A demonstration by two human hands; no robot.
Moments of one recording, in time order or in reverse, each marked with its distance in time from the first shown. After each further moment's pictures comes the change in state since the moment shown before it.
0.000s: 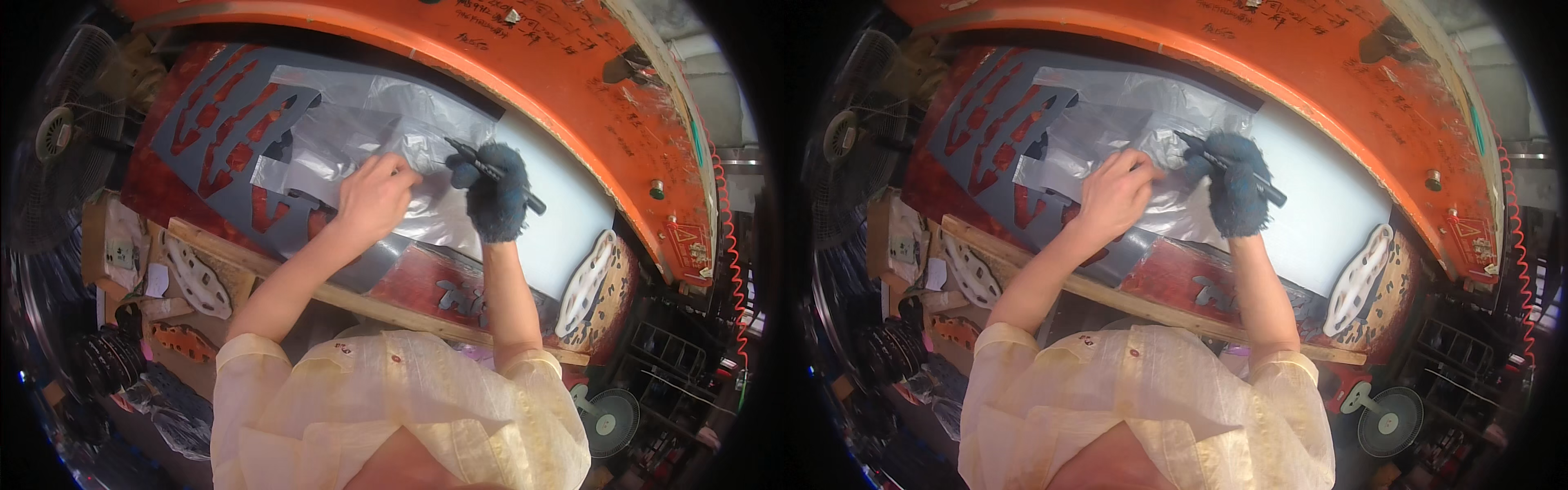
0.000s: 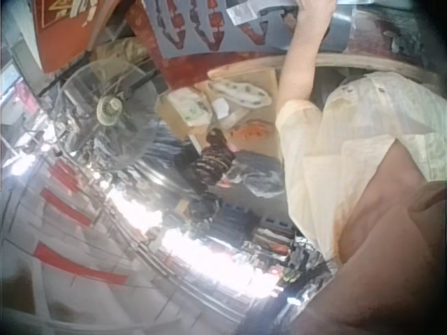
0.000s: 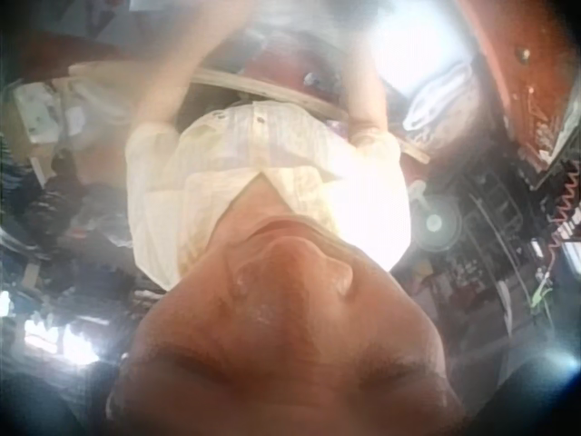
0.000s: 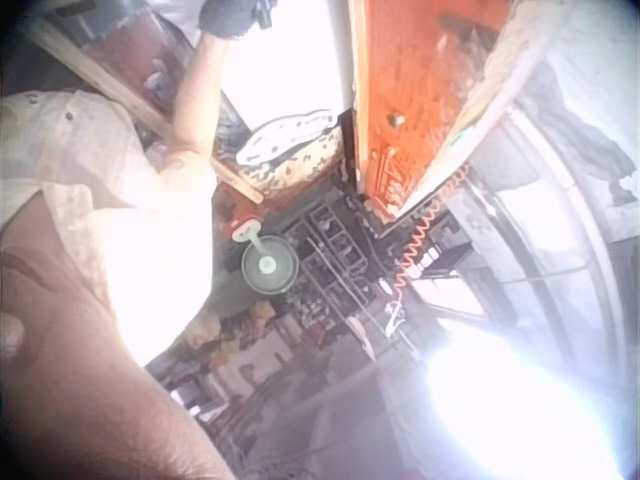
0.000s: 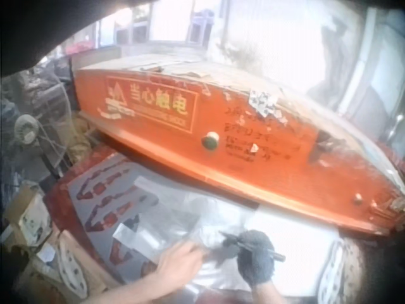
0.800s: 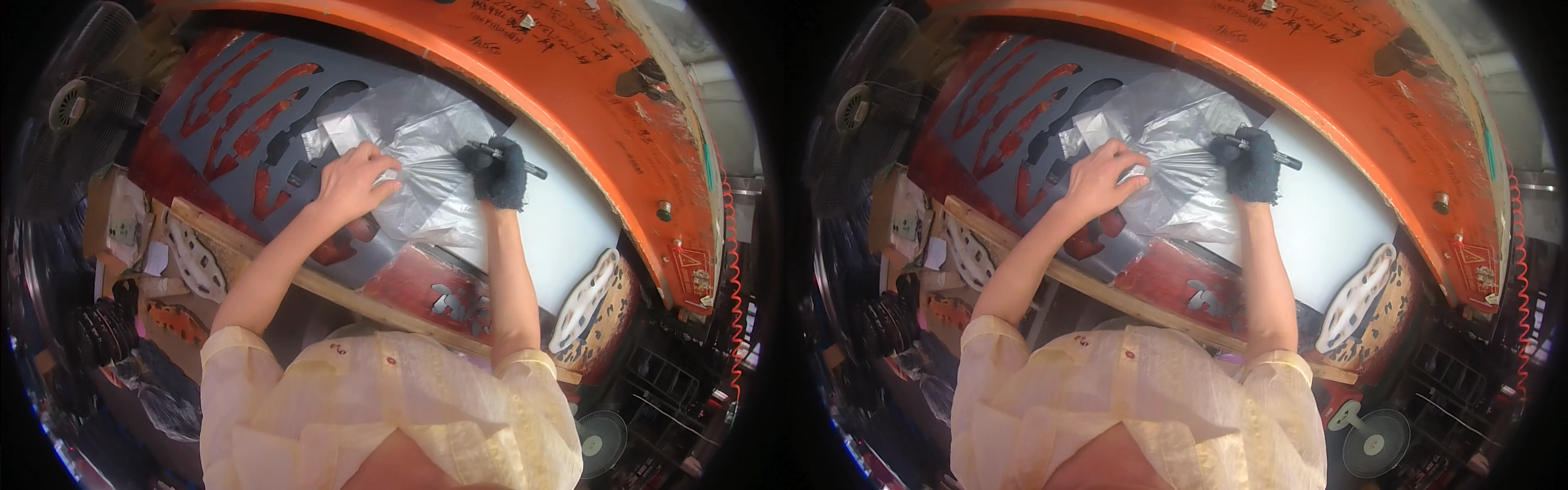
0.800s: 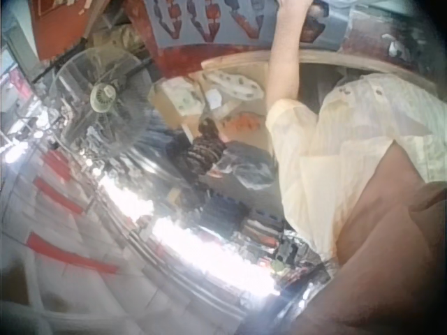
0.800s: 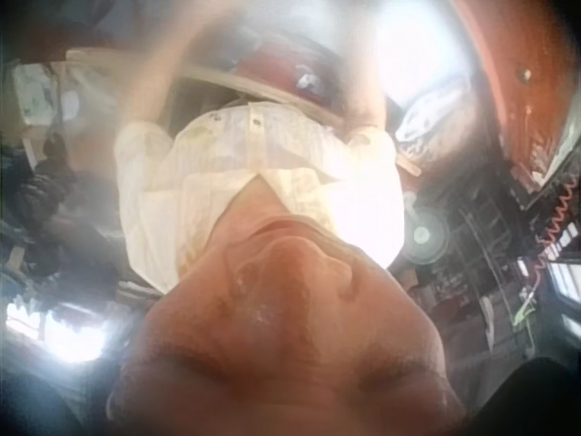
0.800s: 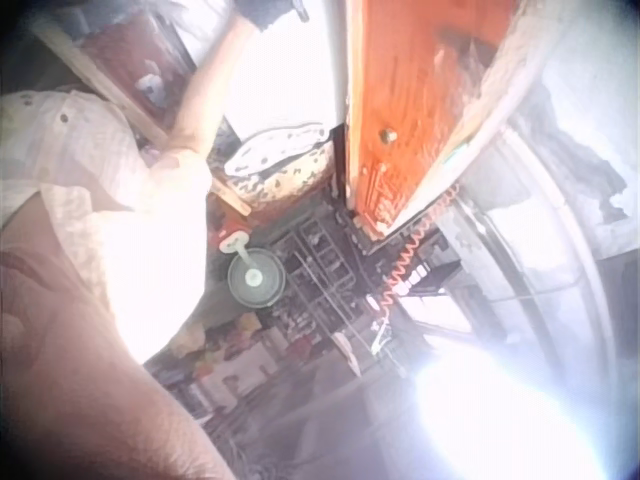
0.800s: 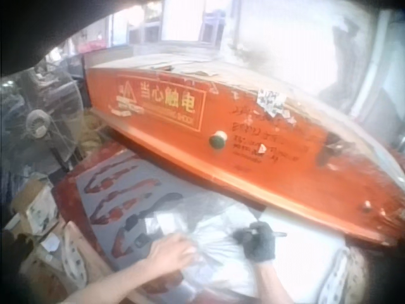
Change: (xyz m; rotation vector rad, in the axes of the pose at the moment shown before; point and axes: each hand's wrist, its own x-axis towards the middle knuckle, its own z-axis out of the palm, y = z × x) left_hand 0.004 -0.026 -0.014 0.053 -0.284 -0.254; right_hand 0.033 0.043 -0.053 -0.087 0.252 0.202
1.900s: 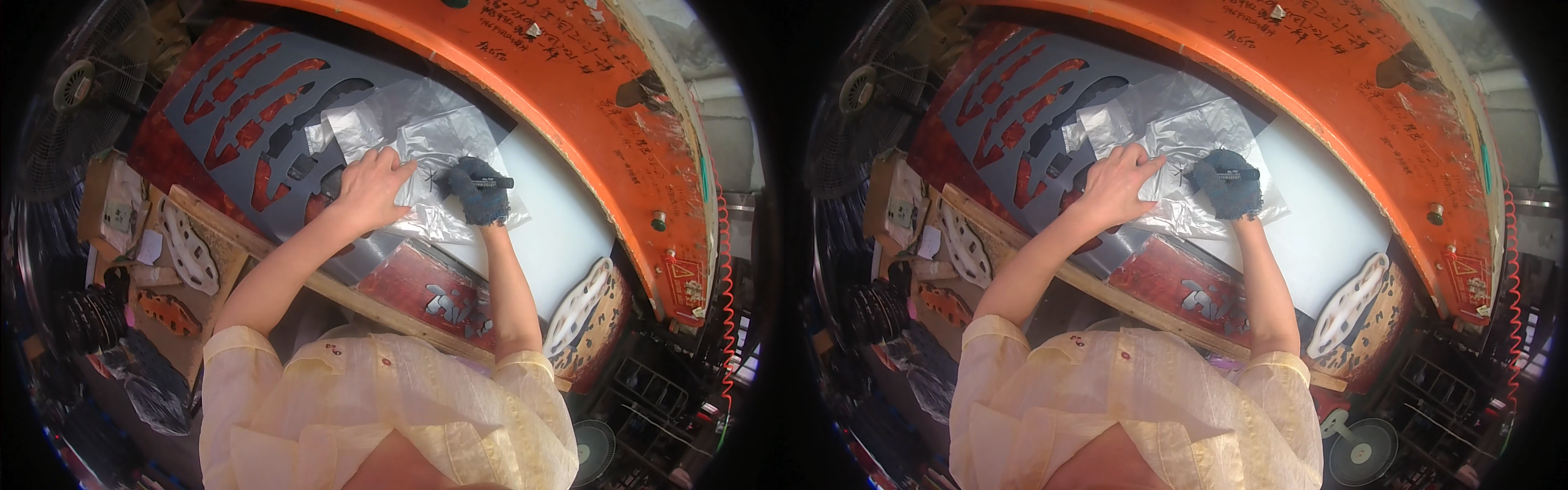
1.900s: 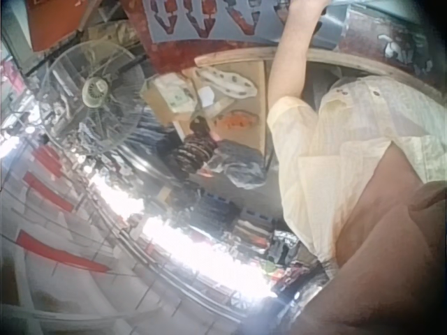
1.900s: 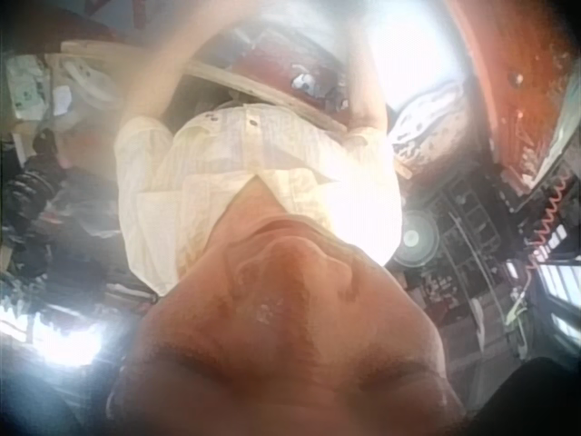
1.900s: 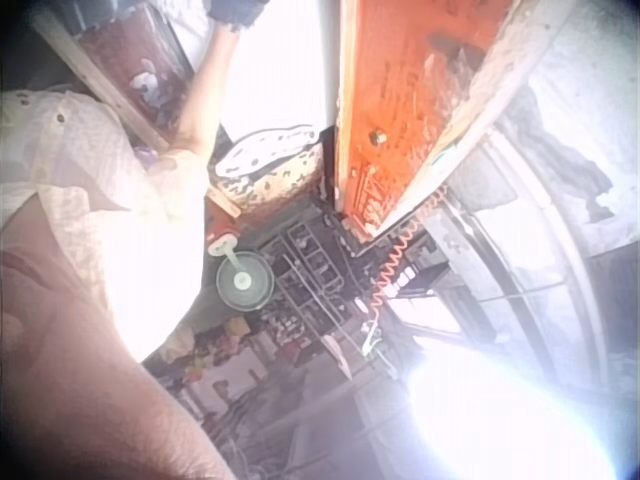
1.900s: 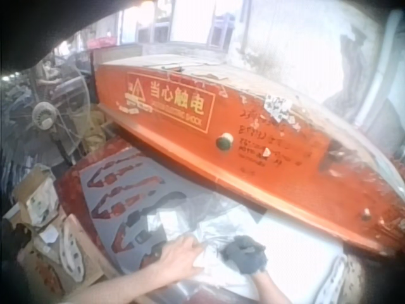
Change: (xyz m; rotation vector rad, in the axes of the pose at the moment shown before) left_hand -0.004 0.020 0.017 0.203 0.011 0.120; right_hand -0.034 -0.019 0.007 -0.675 -0.257 0.133
